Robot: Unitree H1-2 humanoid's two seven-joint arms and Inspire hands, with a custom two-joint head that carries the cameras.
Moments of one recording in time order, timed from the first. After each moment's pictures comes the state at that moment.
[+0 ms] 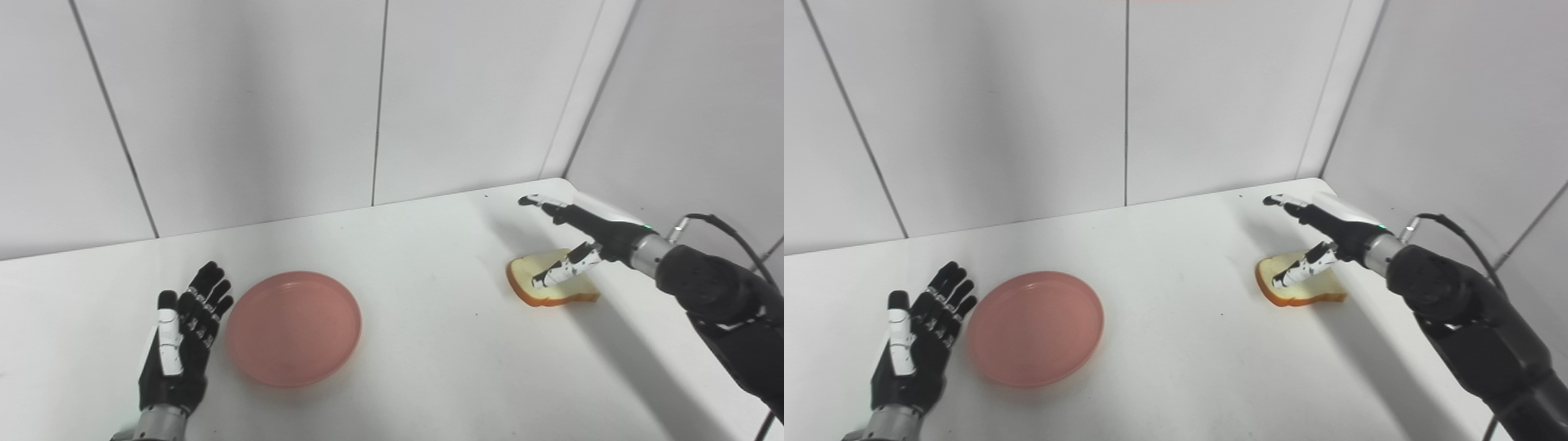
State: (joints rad) left arm -0.39 -0.05 0.03 0.42 -0.27 -0.14 -0.25; right arm -0.24 -0.96 -0.03 -0.09 -0.29 0.29 0.48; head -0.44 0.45
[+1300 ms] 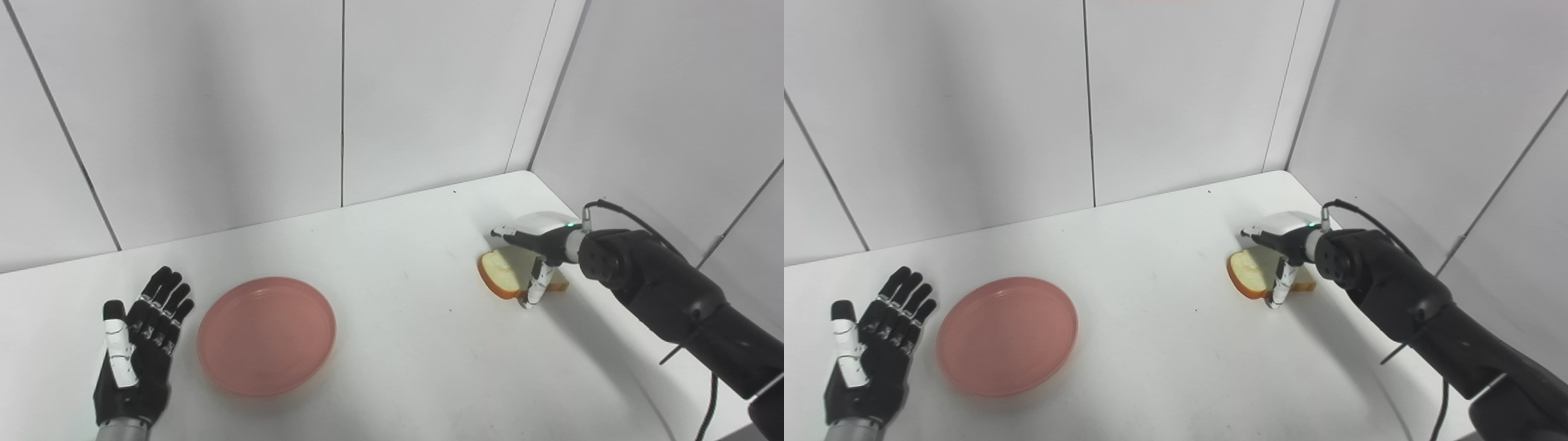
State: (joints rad) left arm -0.41 -0.04 0.07 0.44 -0.33 -0.14 -0.28; right arm -0.46 -0.96 0.27 0.20 -0.65 0.22 0.61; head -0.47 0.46
